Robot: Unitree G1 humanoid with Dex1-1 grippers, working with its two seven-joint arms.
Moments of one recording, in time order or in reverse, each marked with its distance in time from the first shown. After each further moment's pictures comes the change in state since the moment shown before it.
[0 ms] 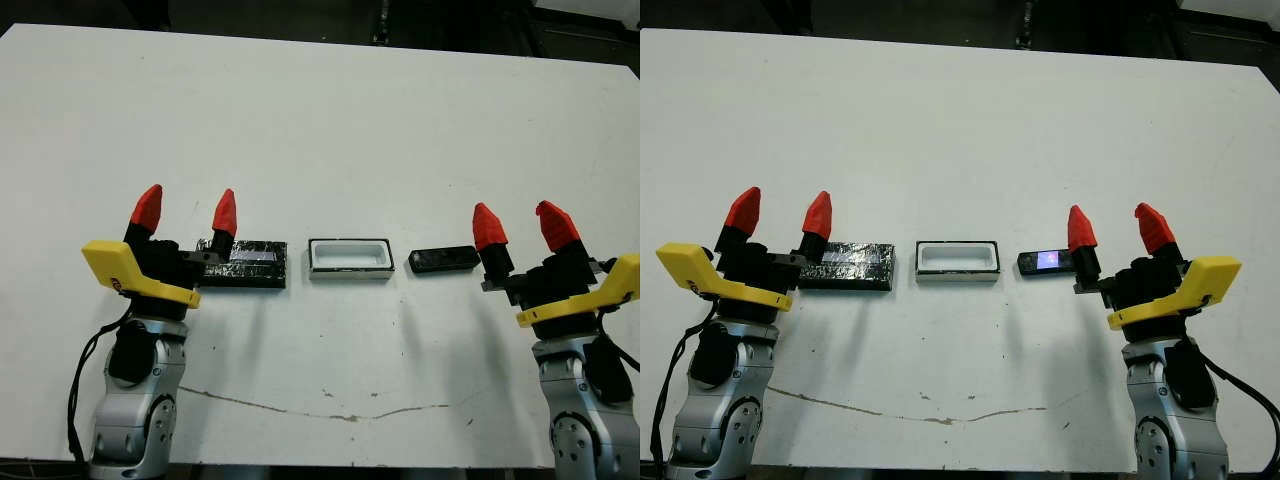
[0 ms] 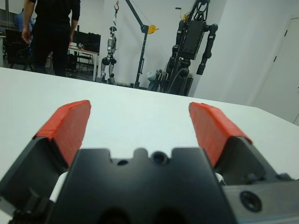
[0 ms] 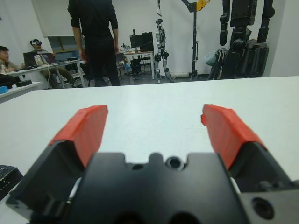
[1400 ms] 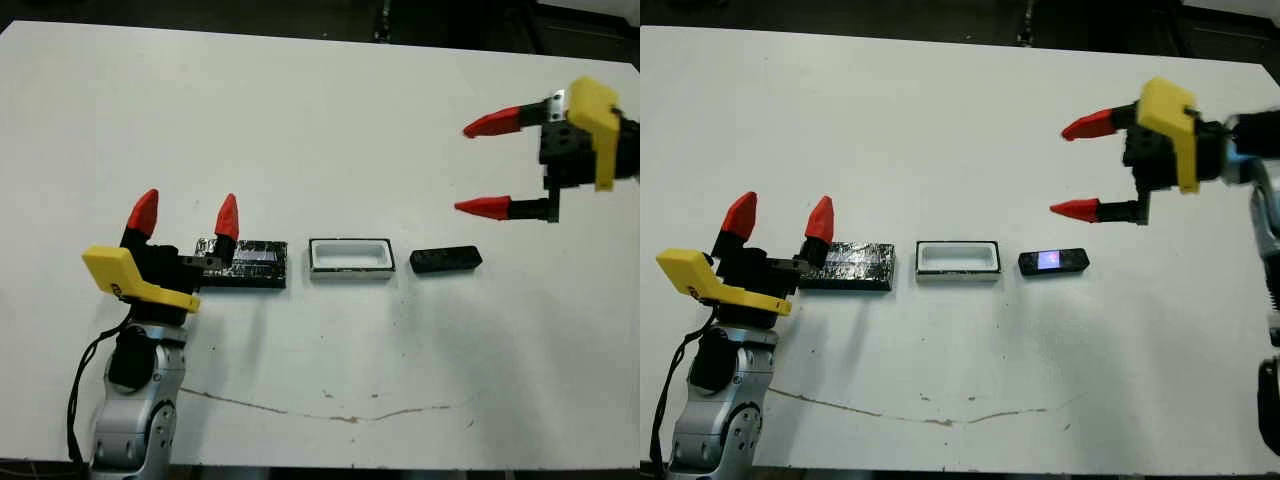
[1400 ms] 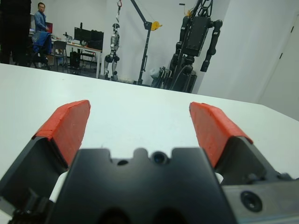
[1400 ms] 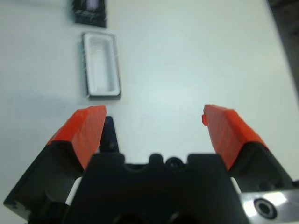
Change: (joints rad) left arm 0.025 -0.008 0.000 -0.008 0.018 -0.009 0.008; right arm -1.009 -0.644 0.447 0.851 -0.341 -0.057 1.238
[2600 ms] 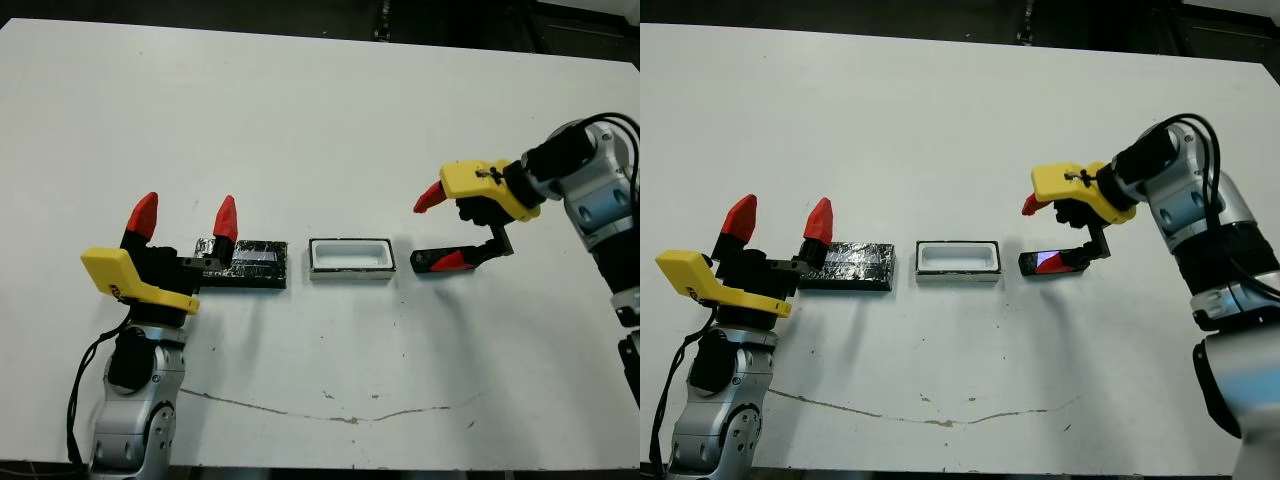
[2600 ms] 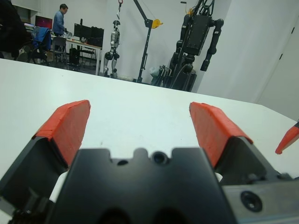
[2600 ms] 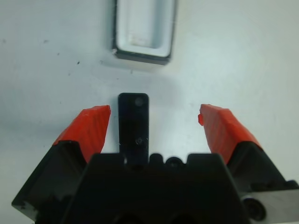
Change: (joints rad) left arm 0.004 0.000 0.000 0.000 -0.016 0.009 -0.001; right arm -0.006 0.143 0.184 0.119 -0.270 -0.135 0.033
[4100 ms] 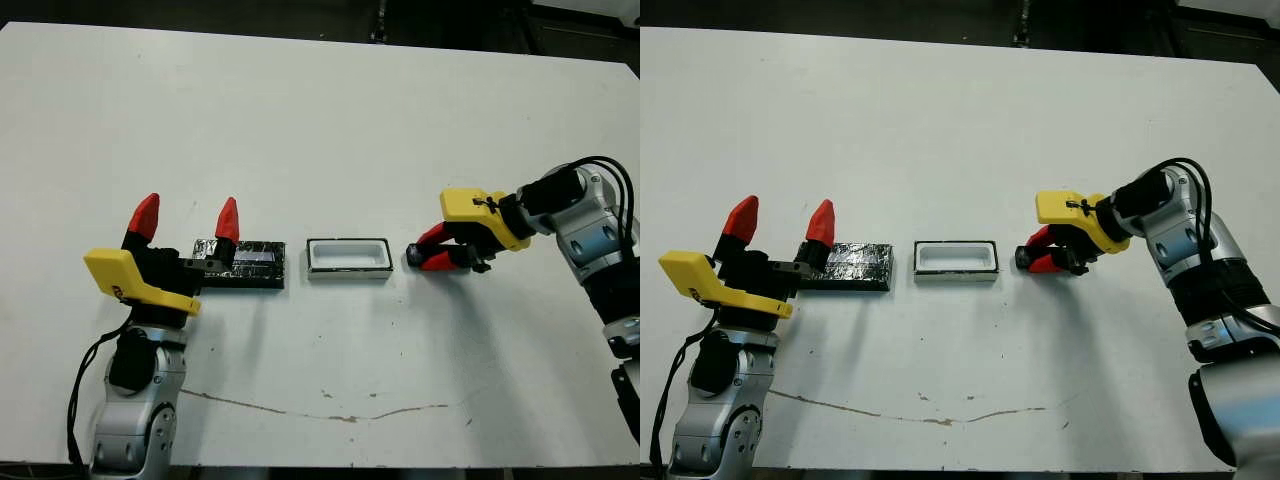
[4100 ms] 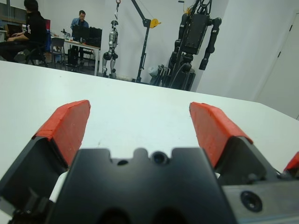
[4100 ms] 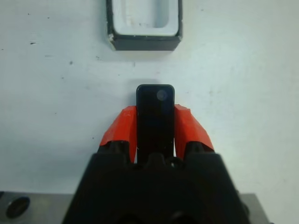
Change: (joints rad) left arm 0.004 0.000 -0.005 -0.001 0.013 0.000 0.002; right arm 0.113 0.023 -0.058 -0.038 0.013 0.135 -0.123
